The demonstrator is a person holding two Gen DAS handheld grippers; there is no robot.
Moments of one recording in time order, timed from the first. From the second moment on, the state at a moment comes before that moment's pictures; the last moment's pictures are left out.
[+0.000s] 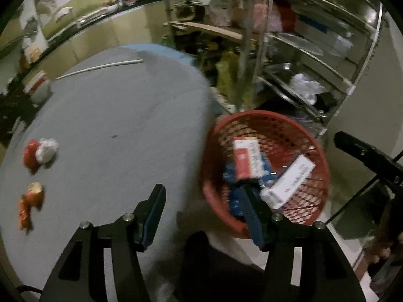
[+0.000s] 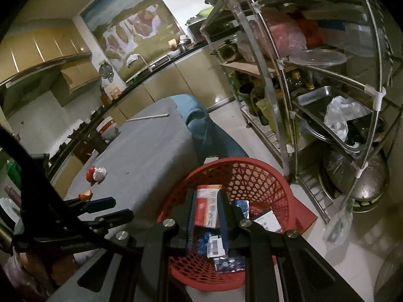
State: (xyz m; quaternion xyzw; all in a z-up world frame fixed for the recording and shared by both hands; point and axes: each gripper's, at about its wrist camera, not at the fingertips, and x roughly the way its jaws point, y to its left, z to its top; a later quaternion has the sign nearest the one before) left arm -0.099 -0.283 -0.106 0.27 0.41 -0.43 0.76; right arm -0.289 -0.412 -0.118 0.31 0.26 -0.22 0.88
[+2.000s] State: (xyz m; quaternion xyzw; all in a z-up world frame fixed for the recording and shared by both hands) left arm 0.131 0.007 -0.105 0.06 0.47 -0.14 0.87; right arm 0.059 -0.215 -0.117 0.16 0.38 0.07 0.91
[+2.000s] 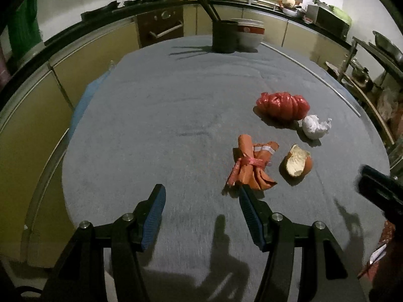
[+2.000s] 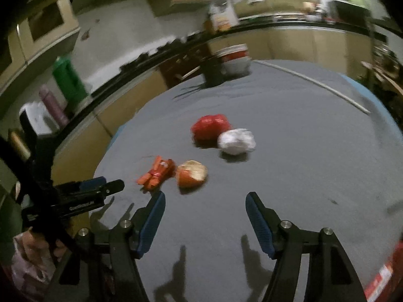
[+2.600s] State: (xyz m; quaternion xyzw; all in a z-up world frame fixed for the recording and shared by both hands) left arm 0.158 -0.011 -0.113 0.04 0.49 -0.22 0.84; right arm 0.146 -0.184 -0.173 0.12 0.44 0.07 0.89
